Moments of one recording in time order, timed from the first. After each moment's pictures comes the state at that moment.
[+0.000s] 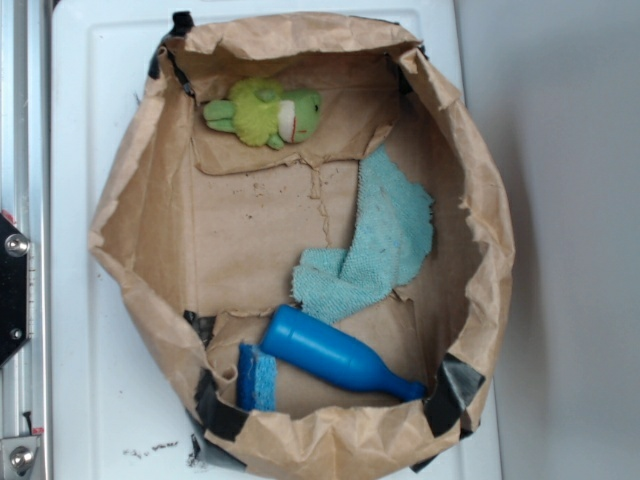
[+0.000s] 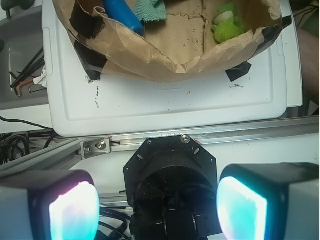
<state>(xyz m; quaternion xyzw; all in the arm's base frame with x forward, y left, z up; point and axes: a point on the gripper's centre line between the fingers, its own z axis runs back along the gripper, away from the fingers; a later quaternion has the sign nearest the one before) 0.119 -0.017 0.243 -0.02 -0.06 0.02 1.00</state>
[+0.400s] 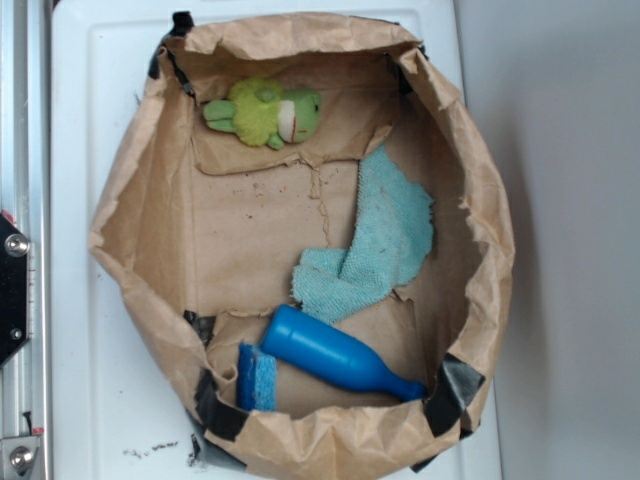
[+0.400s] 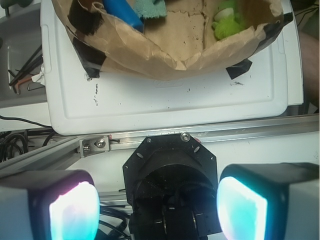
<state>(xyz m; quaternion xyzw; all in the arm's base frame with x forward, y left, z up) 0.118 -0.017 0.239 -0.02 -0.05 0.02 1.00</state>
